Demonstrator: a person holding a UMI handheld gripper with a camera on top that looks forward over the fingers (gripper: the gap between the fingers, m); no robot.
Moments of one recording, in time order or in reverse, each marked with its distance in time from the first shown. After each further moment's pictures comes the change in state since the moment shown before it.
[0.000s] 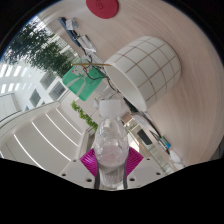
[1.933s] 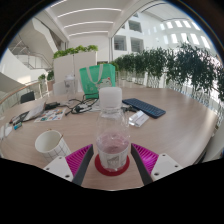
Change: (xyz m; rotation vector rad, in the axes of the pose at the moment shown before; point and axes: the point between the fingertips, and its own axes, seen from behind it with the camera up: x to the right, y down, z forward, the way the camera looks) arm -0.045 -0.293 -0.138 0.313 0.765 -2.045
